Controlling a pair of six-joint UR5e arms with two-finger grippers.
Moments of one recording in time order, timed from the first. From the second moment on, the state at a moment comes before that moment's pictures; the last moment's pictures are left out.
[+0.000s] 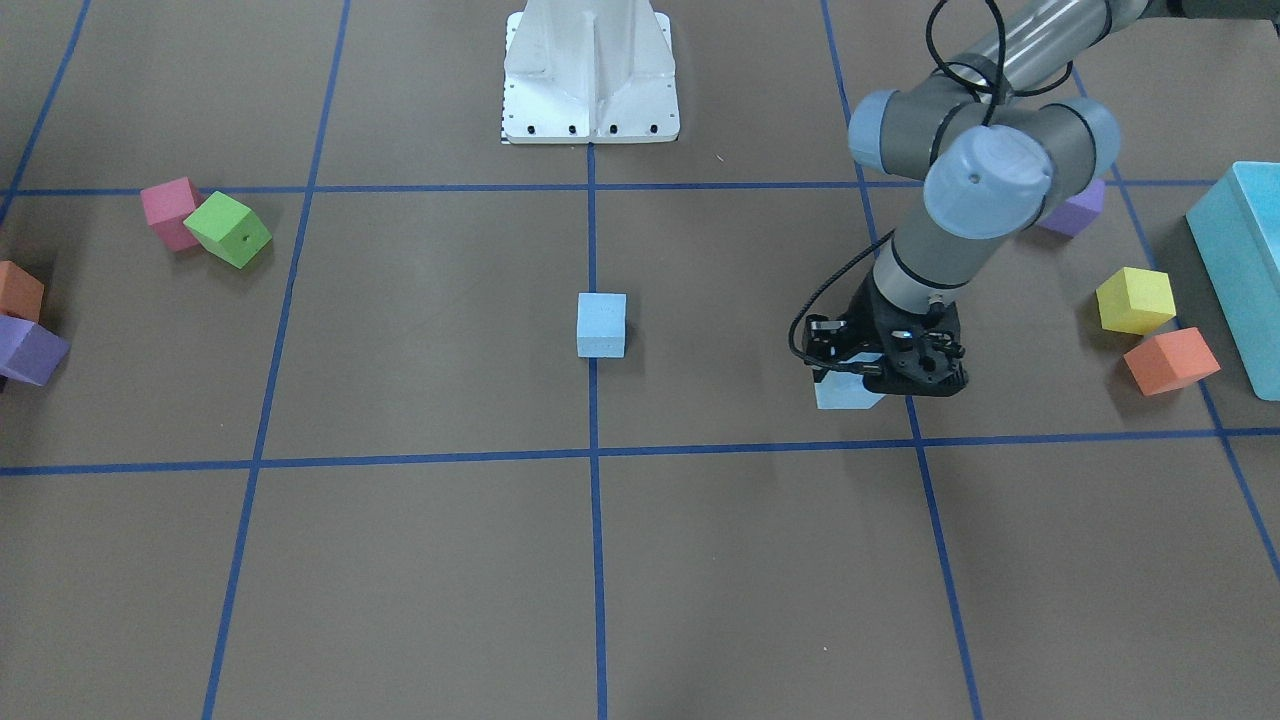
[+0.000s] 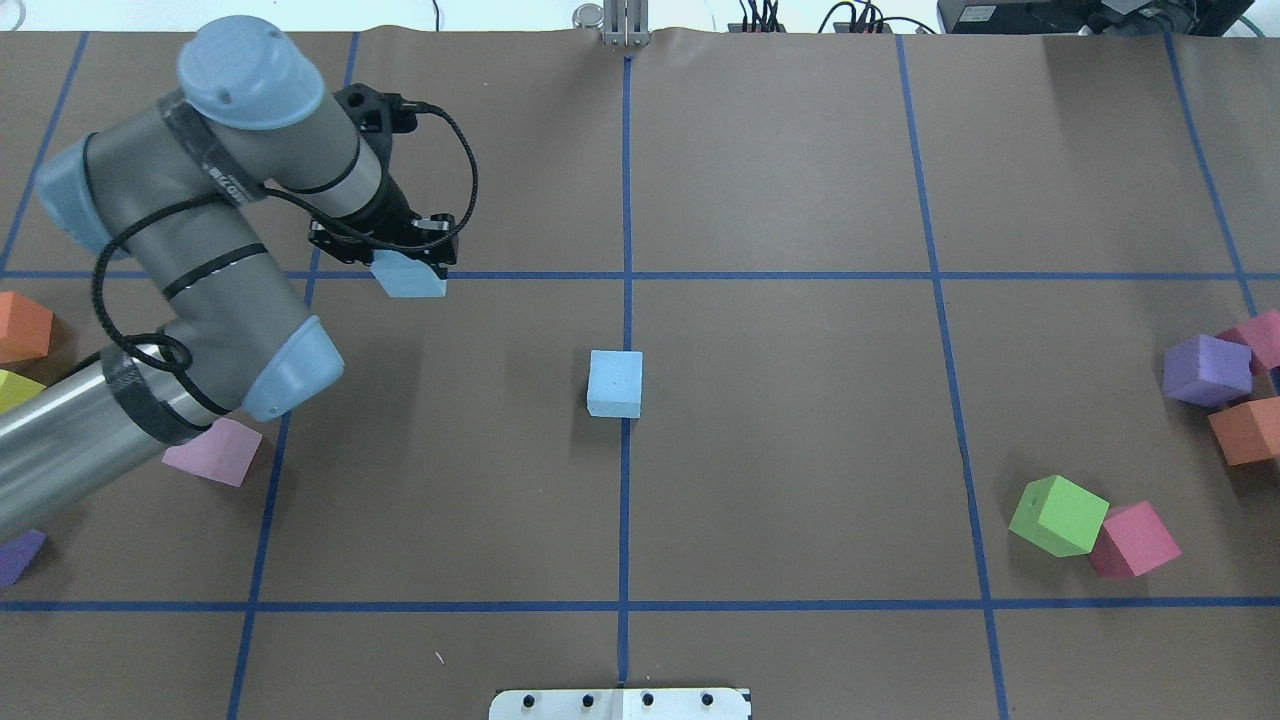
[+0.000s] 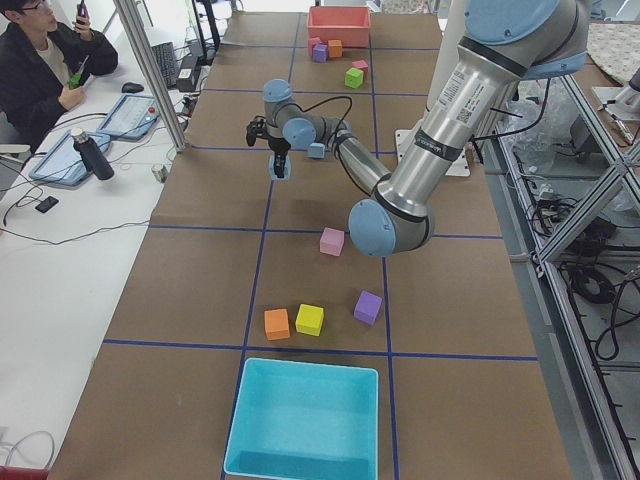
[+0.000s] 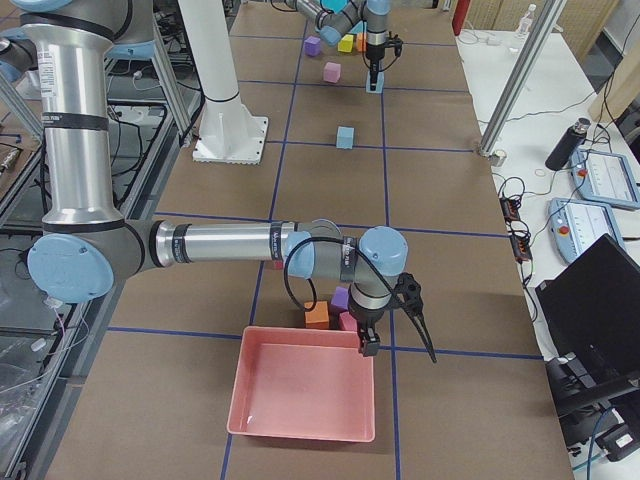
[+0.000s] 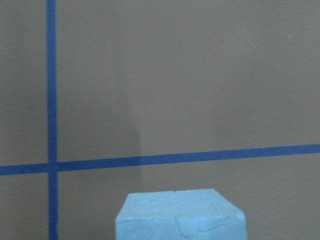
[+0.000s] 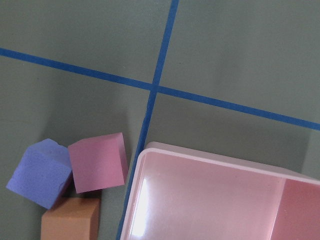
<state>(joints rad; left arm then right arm) -0.76 -2.21 -1.63 -1.63 -2.06 -1.01 1.58 -1.57 1.63 -1.69 2.26 -0.26</state>
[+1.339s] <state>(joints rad) -0.51 -2.48 -1.51 -1.50 -1.86 -1.10 1.58 -1.58 1.62 -1.68 2.26 -0.26</state>
